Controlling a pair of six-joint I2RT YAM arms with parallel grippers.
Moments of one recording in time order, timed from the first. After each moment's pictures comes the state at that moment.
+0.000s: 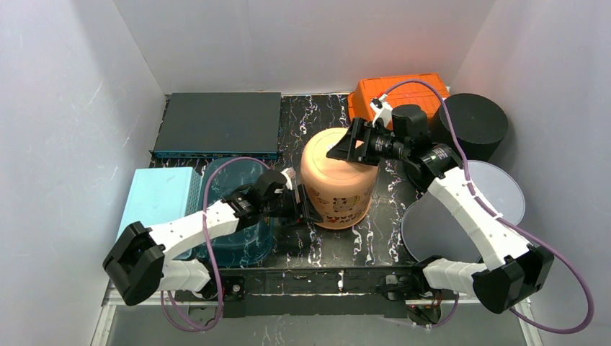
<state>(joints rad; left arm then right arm) -0.82 1.26 0.70 -0.19 0.35 -1.08 0.49 1.20 1.23 -0.52 -0.49 0.64</state>
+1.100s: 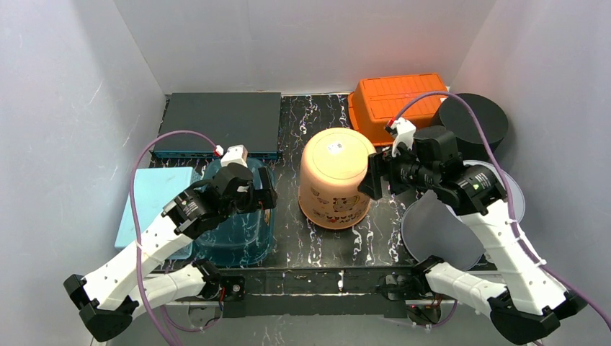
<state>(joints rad) -0.82 0.90 1.03 -0.91 -0.33 -0.78 0.57 0.98 1.32 -1.00 -0.23 0.21</state>
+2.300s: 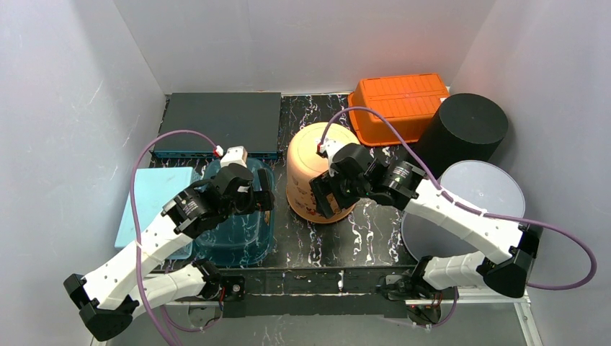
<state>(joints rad) -0.82 0.90 1.04 -0.96 -0.35 -0.75 1.00 1.27 1.29 -0.88 0.01 0.31</state>
